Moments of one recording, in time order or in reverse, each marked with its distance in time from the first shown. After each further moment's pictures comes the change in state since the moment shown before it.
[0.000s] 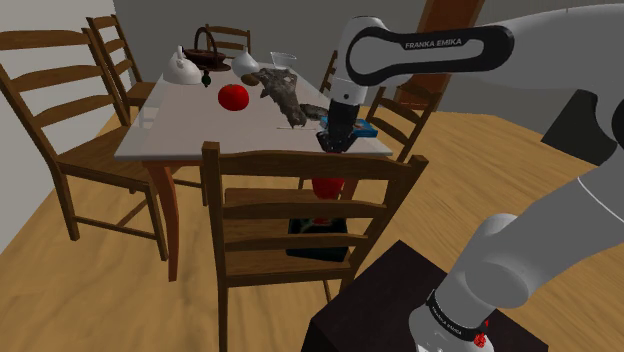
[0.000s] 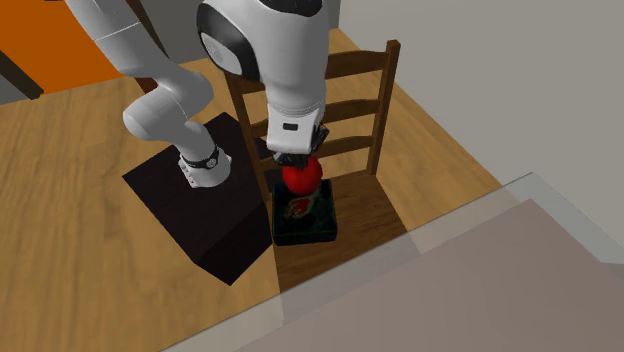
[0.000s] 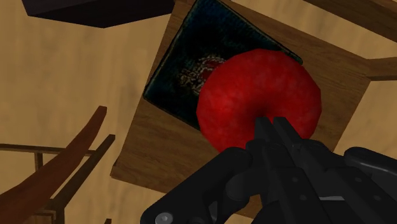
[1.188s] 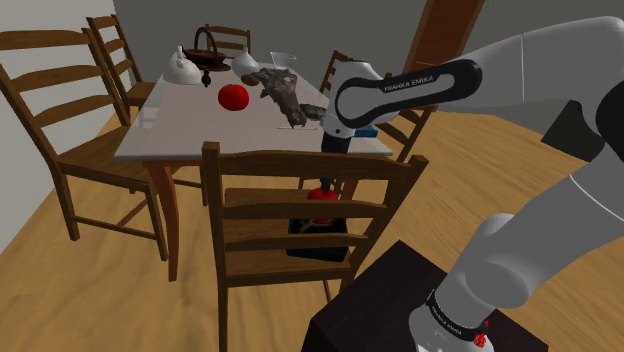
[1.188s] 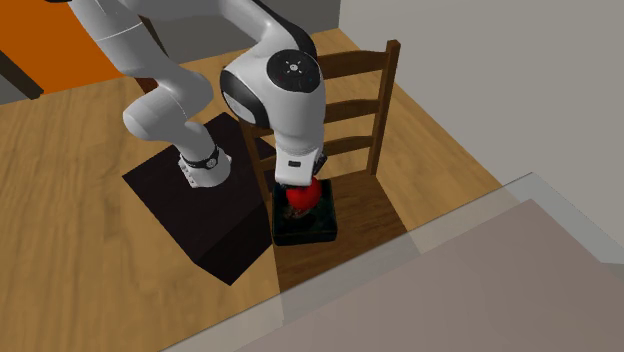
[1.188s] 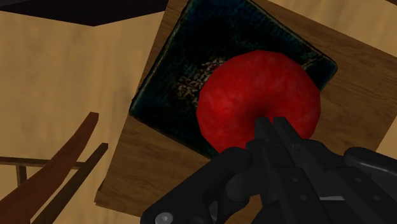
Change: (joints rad) arm 0.003 0.053 0.005 -0.176 0.009 0.228 -0.021
